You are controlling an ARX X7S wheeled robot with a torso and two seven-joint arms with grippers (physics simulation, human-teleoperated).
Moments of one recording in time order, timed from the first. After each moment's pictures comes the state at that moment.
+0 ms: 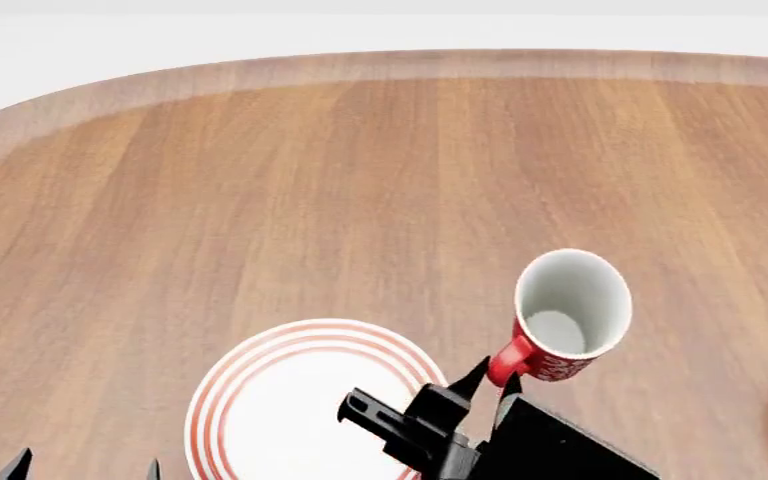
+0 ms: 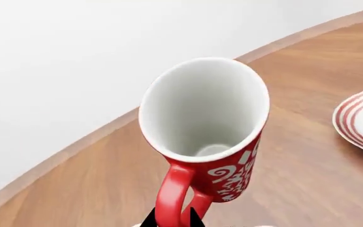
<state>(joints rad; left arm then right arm) 0.05 -0.28 0.28 0.17 -0.18 -0.01 -0.30 0.34 0.20 -0.53 -0.27 0.68 0.17 1.03</state>
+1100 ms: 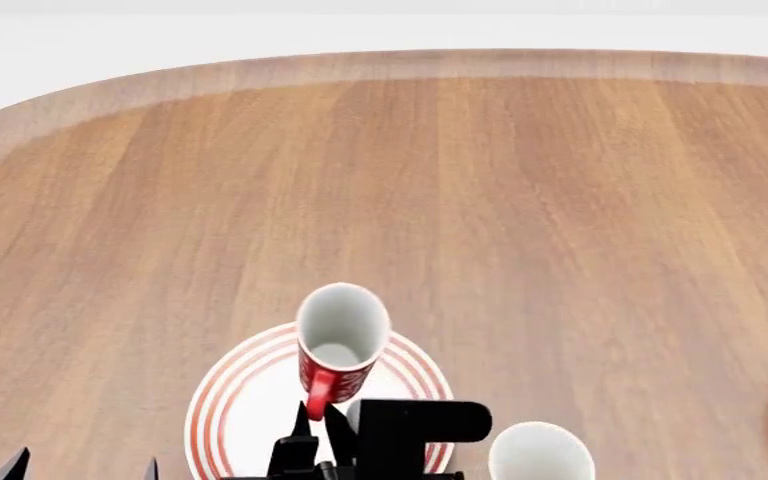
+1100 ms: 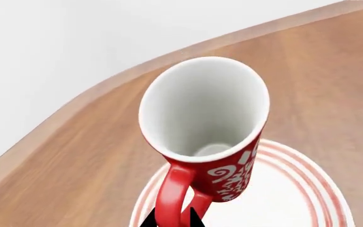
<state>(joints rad) 0.04 -0.29 0.30 0.17 -0.19 -0.01 -0.32 0.48 0.17 -0.72 0.19 0.82 0.14 0.39</state>
